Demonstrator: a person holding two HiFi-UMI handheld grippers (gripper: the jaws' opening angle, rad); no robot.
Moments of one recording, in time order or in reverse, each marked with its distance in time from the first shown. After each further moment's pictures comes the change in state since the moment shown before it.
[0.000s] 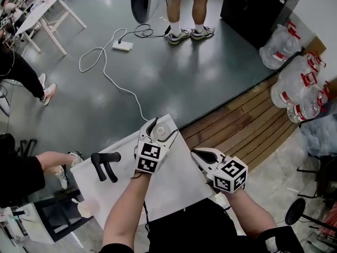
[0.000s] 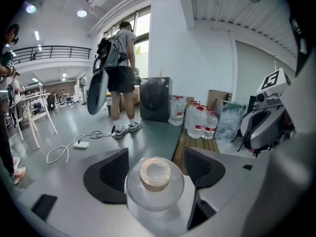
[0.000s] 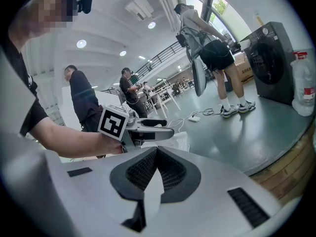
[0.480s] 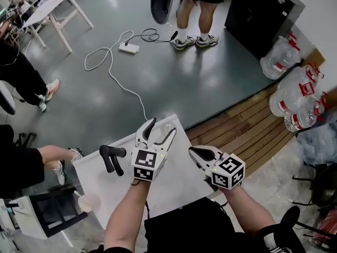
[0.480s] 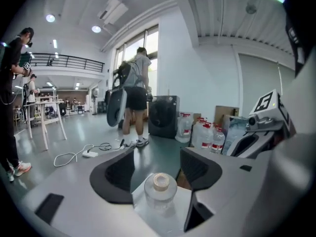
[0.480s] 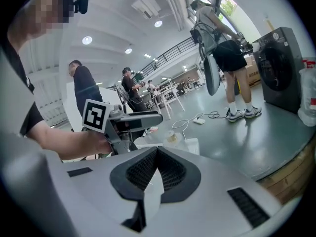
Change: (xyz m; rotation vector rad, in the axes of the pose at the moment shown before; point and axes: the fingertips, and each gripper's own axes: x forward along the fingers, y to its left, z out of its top) left arm -0.079 0.013 0.052 -0.054 -0.194 0.100; right arm 0.009 0.031 0.023 -0.060 0.009 0.032
